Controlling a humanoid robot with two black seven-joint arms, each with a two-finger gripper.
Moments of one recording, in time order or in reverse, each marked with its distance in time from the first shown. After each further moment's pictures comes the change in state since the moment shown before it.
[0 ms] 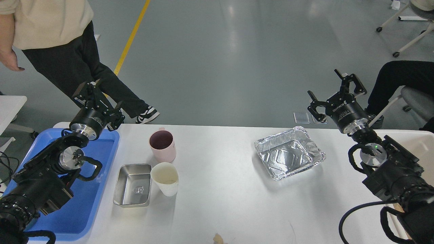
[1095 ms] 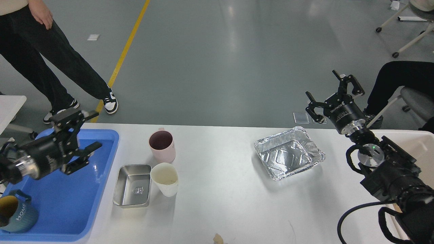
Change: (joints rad) left arm 0.256 0.937 0.424 -1.135 0.028 0.187 0.104; right arm -0.007 0.019 -0.001 0.002 -0.001 0.001 0.000
